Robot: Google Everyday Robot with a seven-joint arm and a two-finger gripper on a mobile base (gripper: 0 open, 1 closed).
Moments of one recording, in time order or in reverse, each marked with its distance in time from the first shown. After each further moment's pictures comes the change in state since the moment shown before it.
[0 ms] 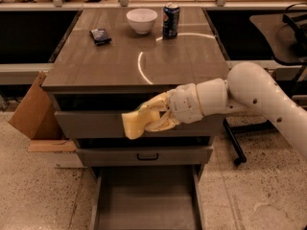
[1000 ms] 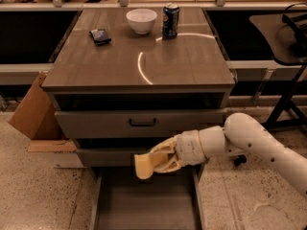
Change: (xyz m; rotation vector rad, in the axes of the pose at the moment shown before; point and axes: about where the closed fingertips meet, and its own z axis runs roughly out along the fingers) arm 0.008 0.151 0.030 -0.060 -0.031 0.292
